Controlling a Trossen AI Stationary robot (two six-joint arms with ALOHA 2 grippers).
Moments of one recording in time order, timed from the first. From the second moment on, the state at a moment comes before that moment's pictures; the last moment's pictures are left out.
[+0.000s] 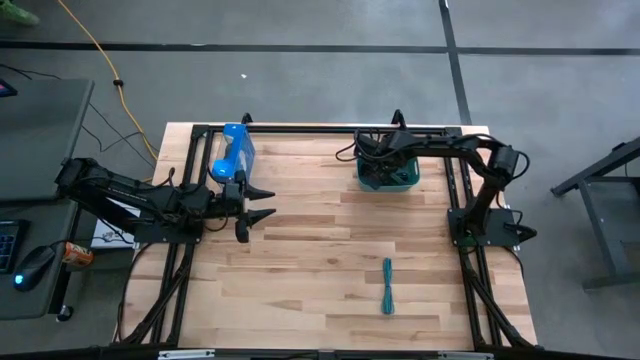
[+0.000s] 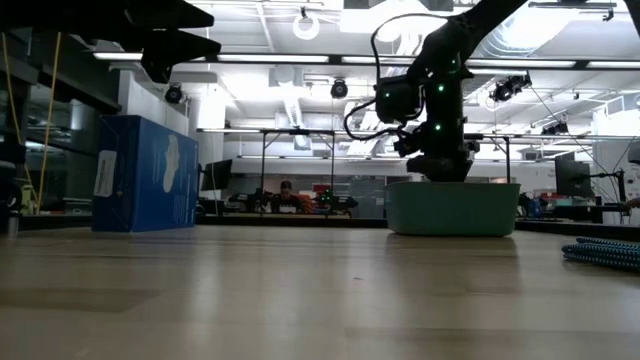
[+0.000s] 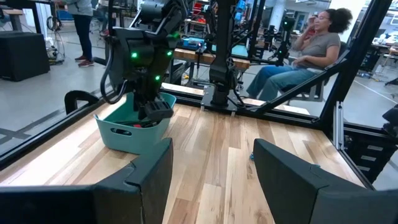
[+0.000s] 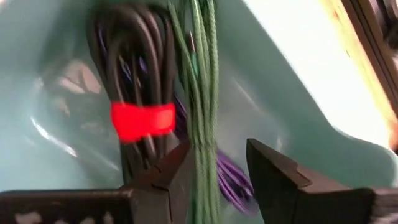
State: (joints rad) left arm -0.09 0.75 0.34 0.32 -0.35 -0.16; right arm -0.46 1.76 1.16 -0.91 0.33 0.28
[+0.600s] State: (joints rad) left arm -0.09 0.75 0.34 0.32 -0.35 -0.17; right arm -0.29 1.33 1.16 -0.76 0.37 0.23
